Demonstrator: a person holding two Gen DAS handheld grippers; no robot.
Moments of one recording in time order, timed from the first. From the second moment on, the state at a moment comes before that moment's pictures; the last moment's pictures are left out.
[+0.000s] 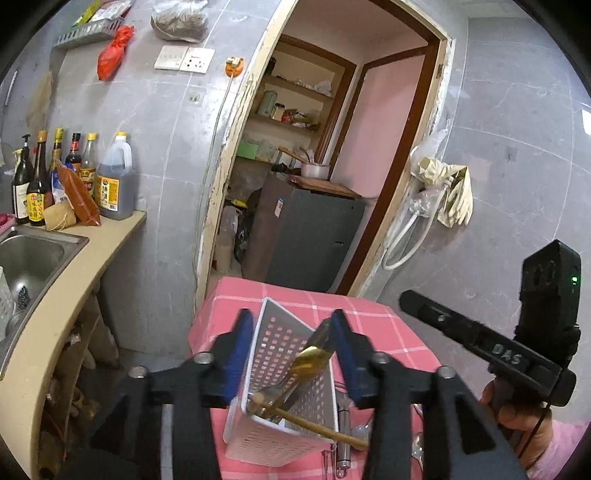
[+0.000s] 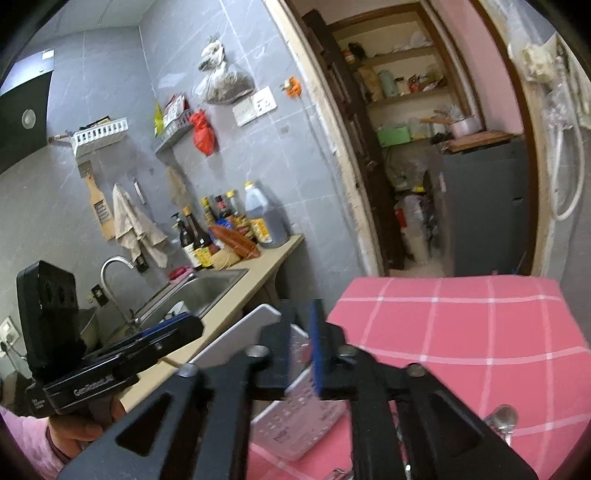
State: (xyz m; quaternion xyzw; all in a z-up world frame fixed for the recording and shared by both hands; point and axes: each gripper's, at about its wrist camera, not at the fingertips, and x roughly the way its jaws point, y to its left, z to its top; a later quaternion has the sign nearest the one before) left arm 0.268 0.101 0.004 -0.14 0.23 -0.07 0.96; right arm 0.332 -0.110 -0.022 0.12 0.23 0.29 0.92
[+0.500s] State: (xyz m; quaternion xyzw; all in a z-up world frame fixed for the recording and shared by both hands) left arm 0.245 0.035 0.030 -0.07 0.18 -0.01 0.98; right arm 0.273 -0.201 0.017 0.07 0.16 0.14 0.97
